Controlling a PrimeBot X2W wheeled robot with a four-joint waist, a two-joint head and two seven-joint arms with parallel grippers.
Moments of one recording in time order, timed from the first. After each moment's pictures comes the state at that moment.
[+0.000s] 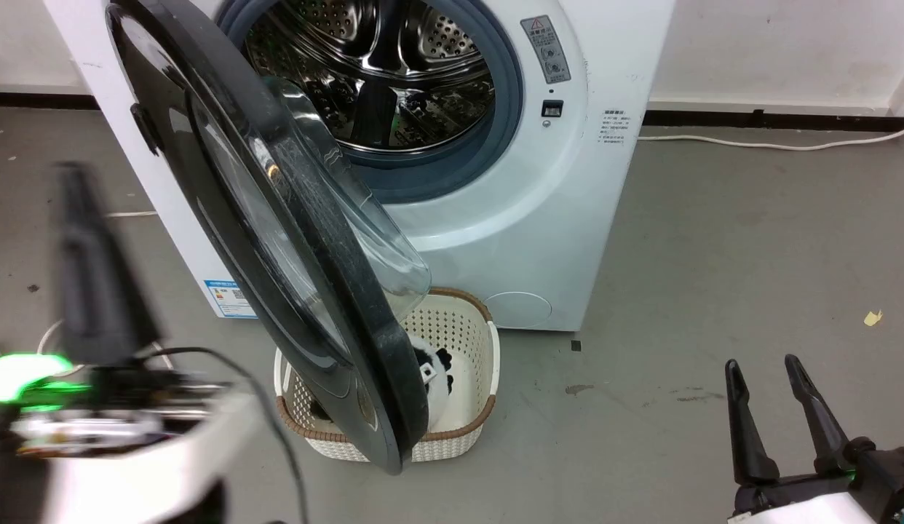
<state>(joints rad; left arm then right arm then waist) -0.15 0.05 0.04 -0.53 -0.20 0.03 -0.26 0.08 -0.05 -0.04 -0.04 0.15 0.13 -0.26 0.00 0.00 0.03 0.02</state>
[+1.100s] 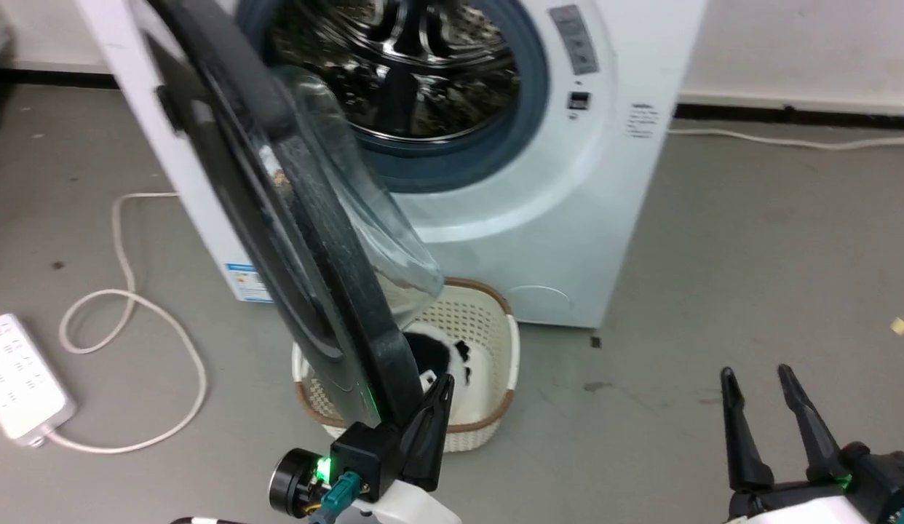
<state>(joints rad) -0.06 0.04 -0.41 0.07 -0.20 0.07 -0.12 0.08 -0.05 -0.02 -0.01 0.20 0.13 -0.26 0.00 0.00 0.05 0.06</state>
